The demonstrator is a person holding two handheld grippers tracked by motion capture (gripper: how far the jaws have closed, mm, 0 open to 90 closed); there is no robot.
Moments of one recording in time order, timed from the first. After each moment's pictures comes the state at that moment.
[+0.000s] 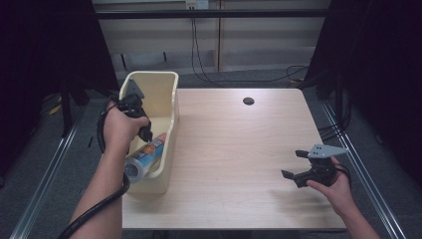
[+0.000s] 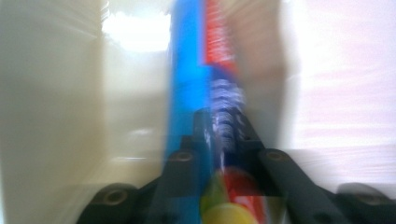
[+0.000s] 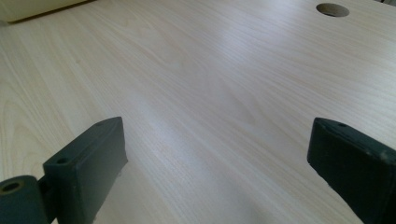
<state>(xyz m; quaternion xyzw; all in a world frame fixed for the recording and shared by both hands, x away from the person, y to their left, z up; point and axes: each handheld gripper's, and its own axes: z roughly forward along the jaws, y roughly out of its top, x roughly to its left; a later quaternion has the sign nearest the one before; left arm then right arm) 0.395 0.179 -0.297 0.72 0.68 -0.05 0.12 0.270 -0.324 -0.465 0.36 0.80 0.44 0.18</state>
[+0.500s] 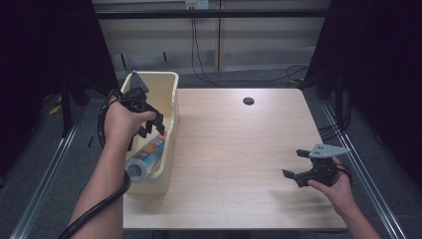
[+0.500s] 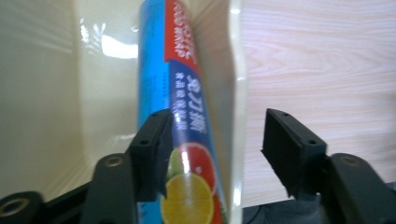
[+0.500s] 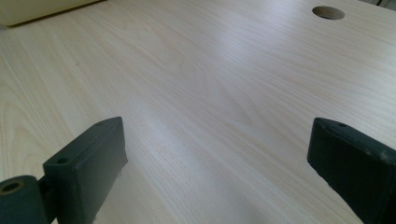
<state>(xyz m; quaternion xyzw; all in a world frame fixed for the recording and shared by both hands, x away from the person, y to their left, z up) 0.392 0.165 -0.284 0.73 0.67 -0.05 0.14 0.269 -0.327 -0.463 0.36 0.80 0.44 0.18</state>
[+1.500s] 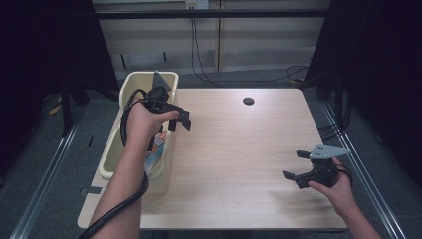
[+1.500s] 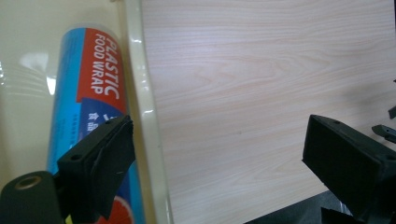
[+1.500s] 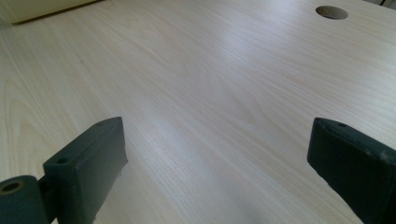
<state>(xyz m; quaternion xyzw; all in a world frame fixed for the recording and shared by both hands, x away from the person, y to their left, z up) 0.393 0.120 -0.294 0.76 0.61 -0.06 0.20 0.266 -0.326 -0.462 0.36 0.80 0.44 0.18</state>
